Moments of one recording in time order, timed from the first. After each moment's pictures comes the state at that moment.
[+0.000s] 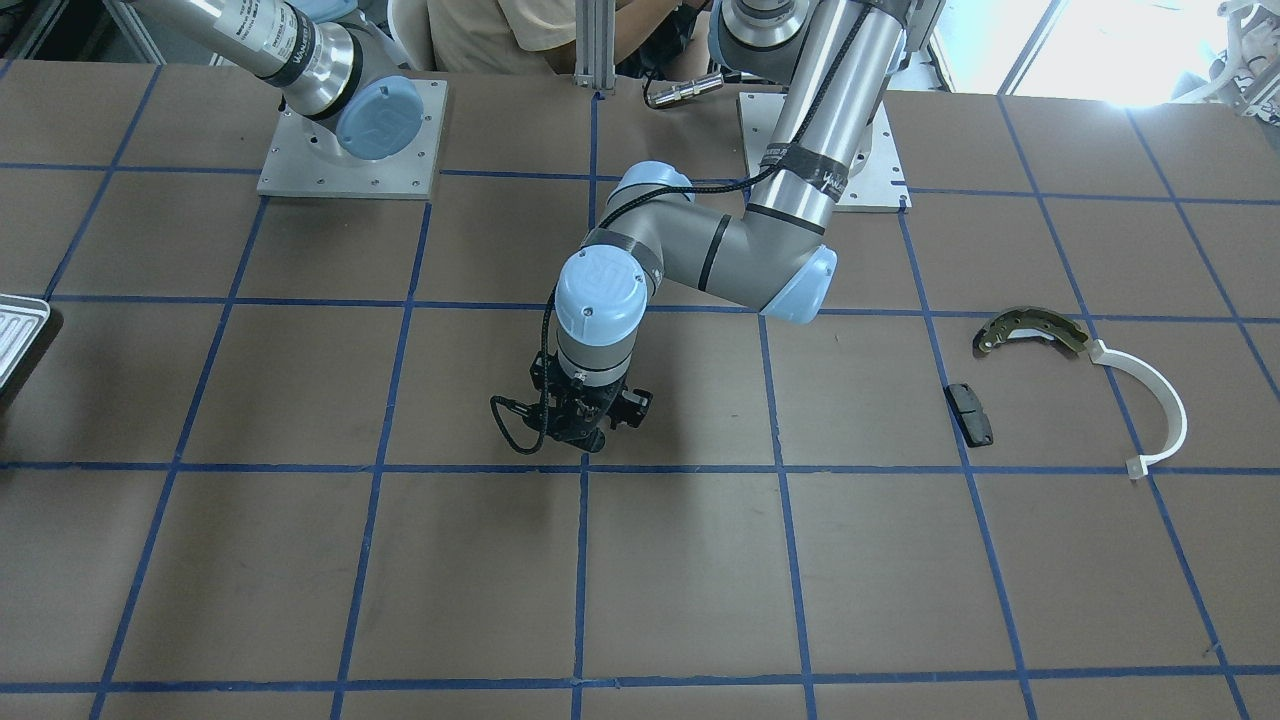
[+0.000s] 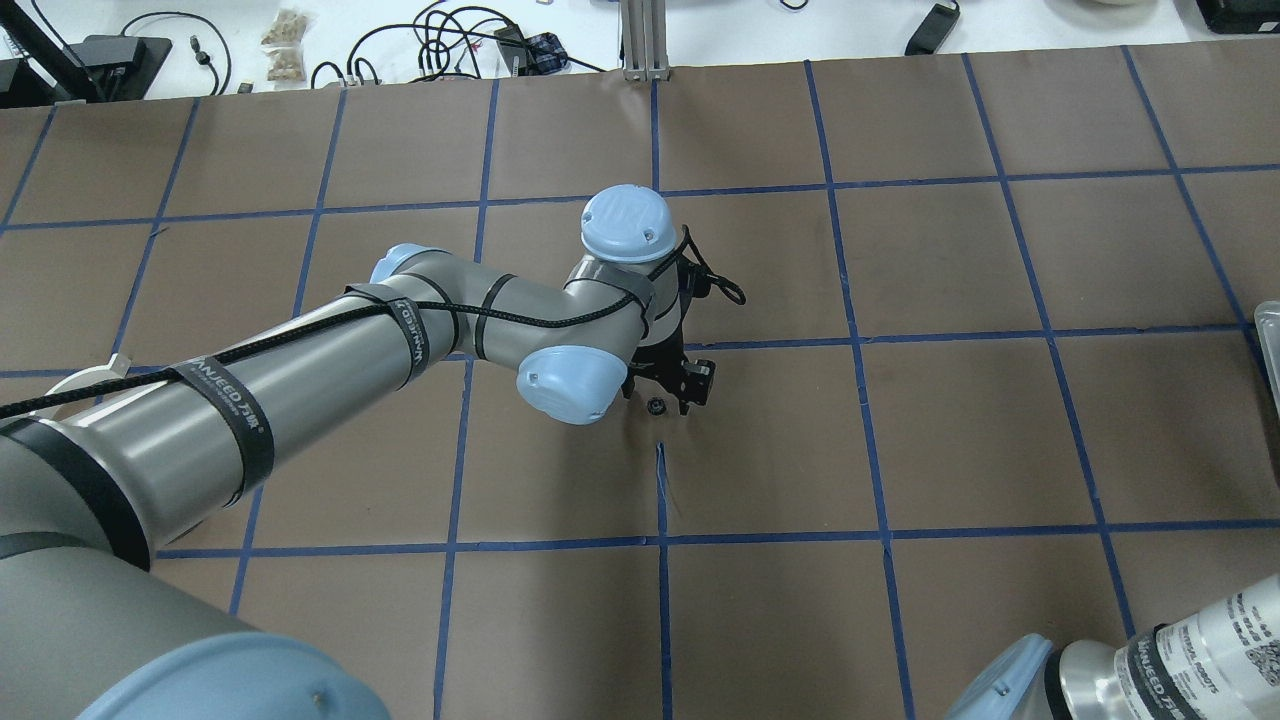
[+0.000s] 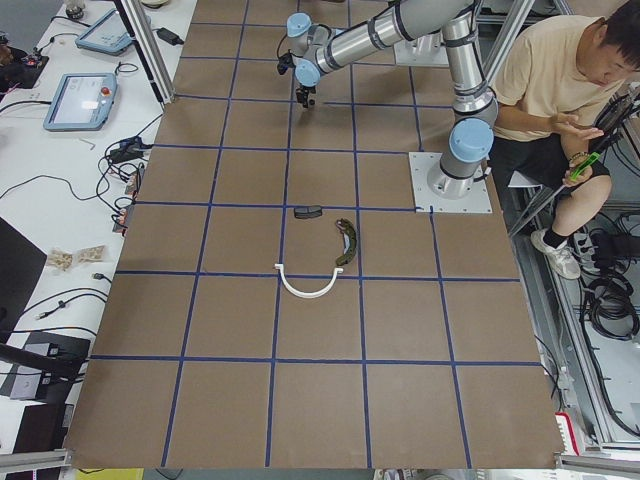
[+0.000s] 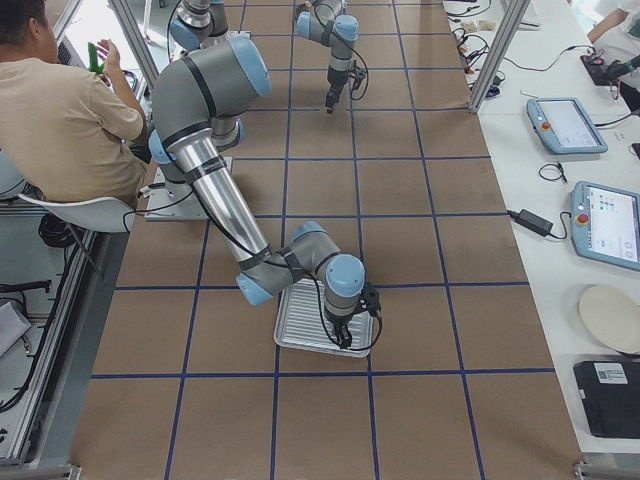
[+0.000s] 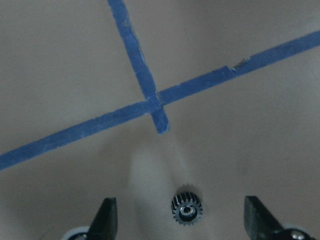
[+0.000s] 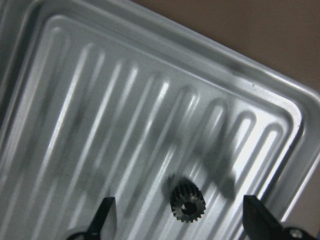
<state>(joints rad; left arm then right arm) -1.98 -2.09 -1.75 -0.95 1.49 -0.03 0.60 -0.97 1.64 -2.29 -1.63 -1.23</state>
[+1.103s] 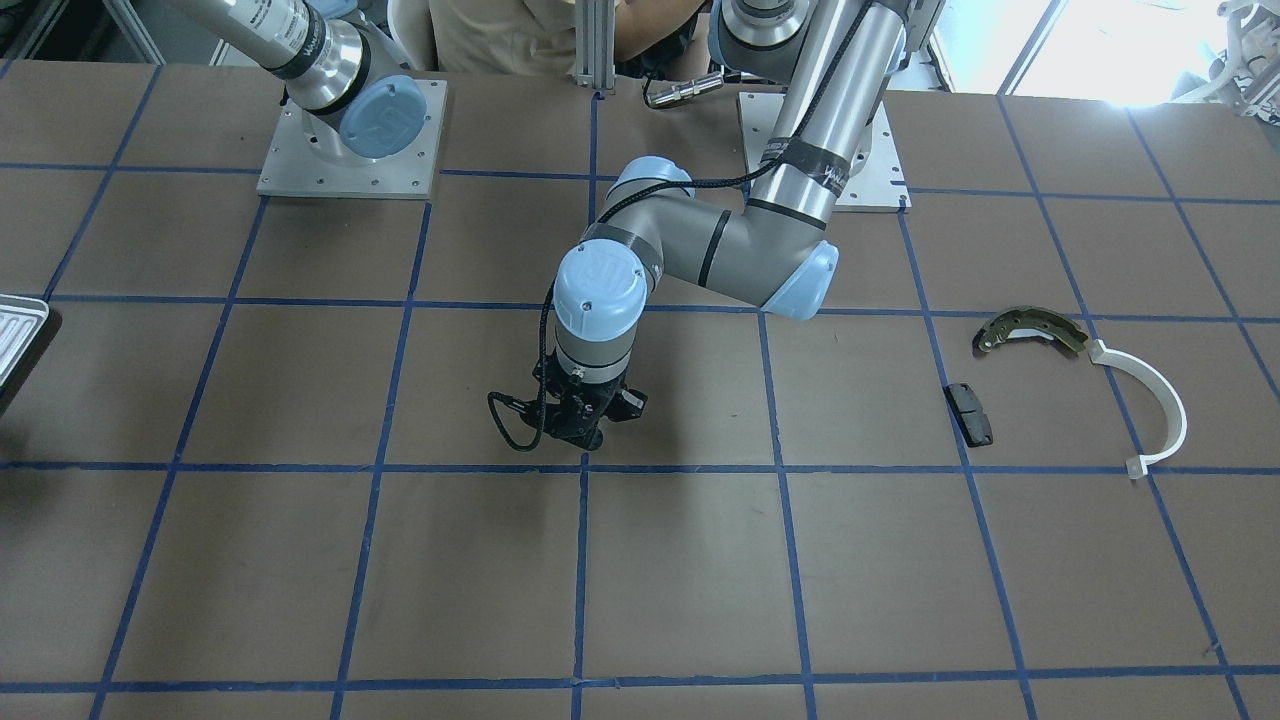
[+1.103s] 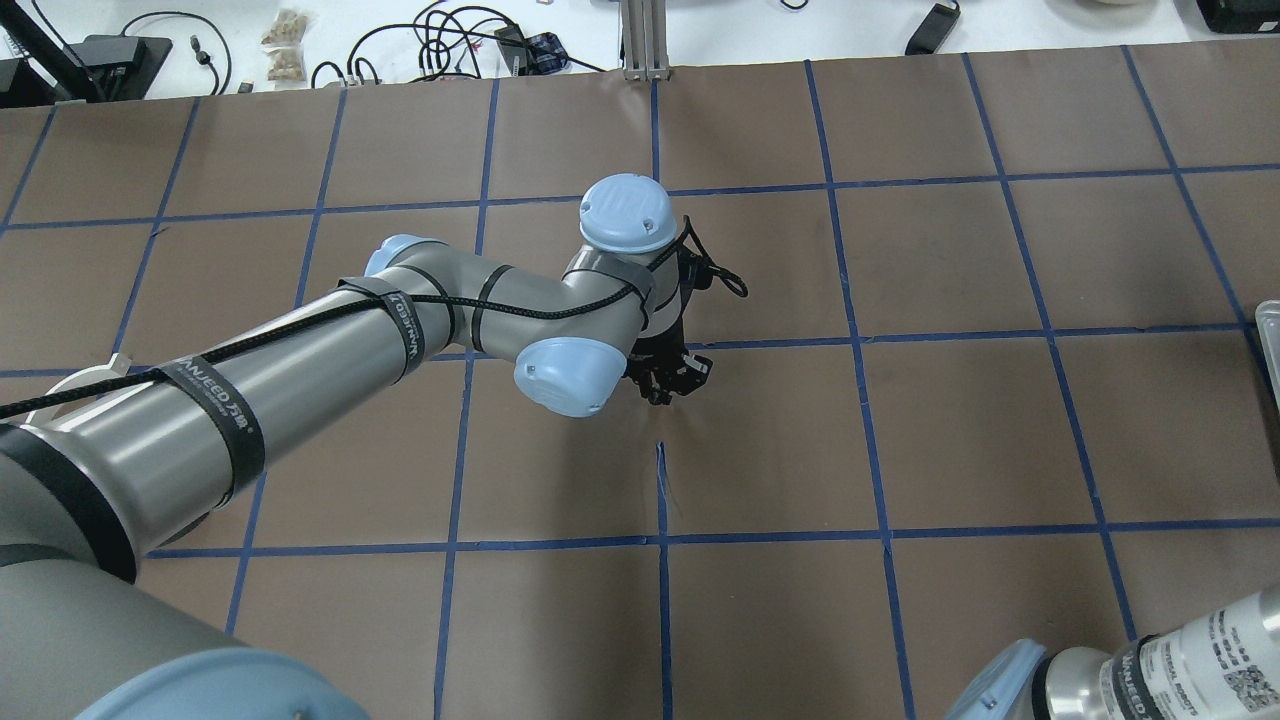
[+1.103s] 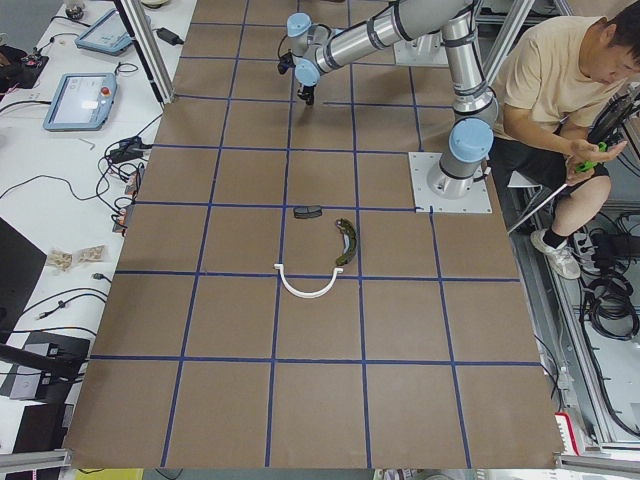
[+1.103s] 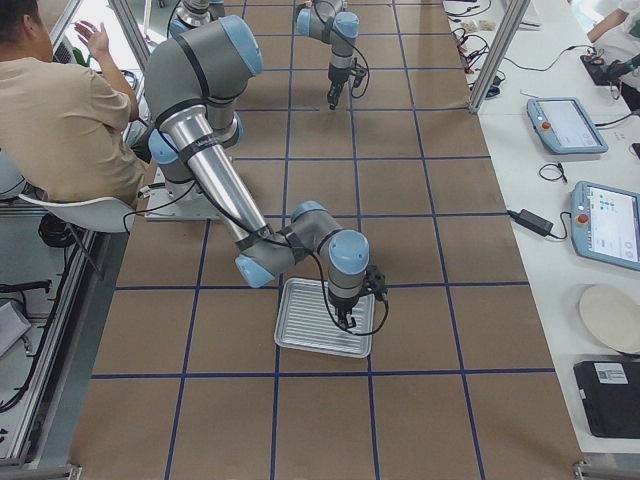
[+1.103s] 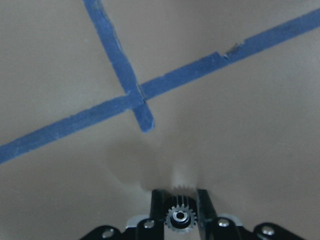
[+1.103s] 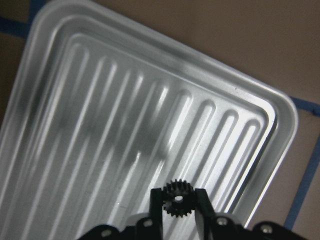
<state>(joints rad) -1.97 -2.07 -1.73 -0.98 1.50 0.00 0.67 -1.10 1.66 -2.24 -1.64 -1.17</state>
